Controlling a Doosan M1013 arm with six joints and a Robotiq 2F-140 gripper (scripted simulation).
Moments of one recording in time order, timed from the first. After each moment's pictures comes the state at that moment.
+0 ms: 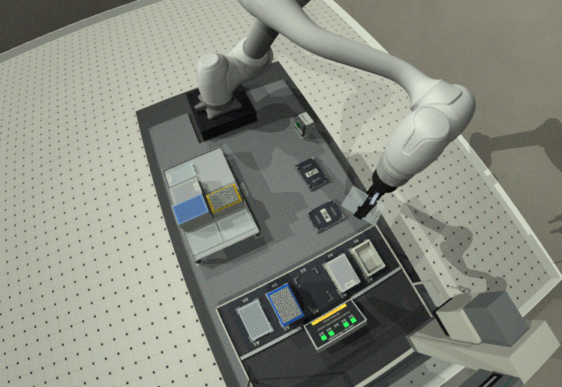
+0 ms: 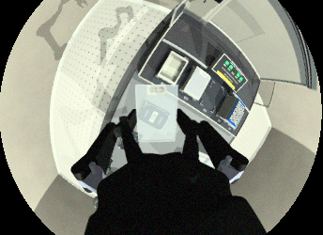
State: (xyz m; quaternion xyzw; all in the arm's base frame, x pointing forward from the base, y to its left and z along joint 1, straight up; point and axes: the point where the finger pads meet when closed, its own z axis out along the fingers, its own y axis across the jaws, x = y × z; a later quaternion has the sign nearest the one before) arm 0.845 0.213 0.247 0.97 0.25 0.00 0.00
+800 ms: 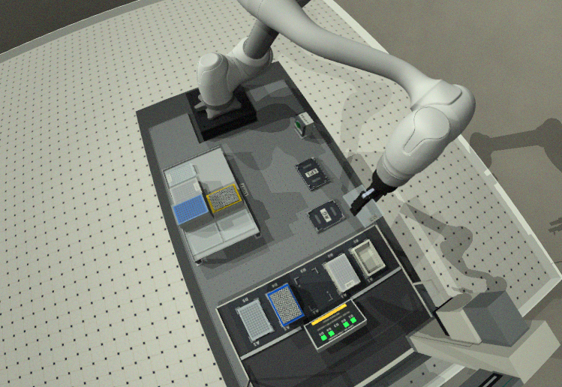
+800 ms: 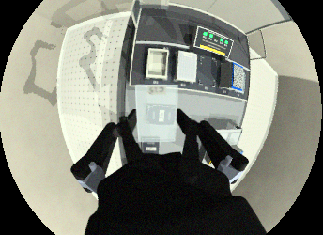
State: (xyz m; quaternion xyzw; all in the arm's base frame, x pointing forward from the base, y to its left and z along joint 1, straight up) arm 0.845 0.213 0.247 1.00 0.03 0.00 0.00
